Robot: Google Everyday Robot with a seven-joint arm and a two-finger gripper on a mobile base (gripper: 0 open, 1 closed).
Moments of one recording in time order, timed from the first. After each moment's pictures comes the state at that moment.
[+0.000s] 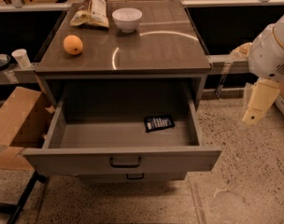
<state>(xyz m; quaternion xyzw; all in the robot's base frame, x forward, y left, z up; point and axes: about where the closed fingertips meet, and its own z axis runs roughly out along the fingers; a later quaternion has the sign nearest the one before) 0.473 -0.222 0.916 -0.63 0.75 0.00 0.18</state>
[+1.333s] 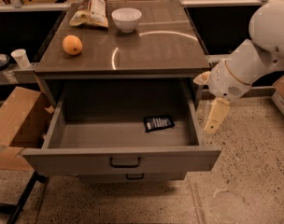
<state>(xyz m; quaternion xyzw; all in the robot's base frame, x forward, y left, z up) 0.518 -0.171 0.810 -0.65 0.73 0.13 0.19</state>
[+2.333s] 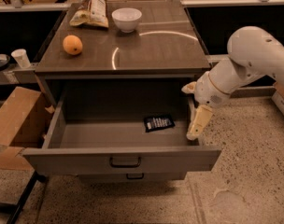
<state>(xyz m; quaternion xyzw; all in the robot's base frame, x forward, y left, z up) 0.549 -0.145 0.751 -0.65 0.72 0.16 0.19</state>
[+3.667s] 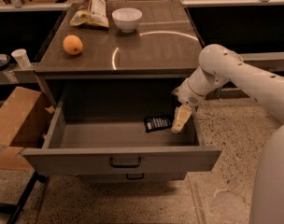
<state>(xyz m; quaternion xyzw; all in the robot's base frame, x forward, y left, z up) 0.637 -0.131 0.656 -0.64 0.74 0.16 0.17</state>
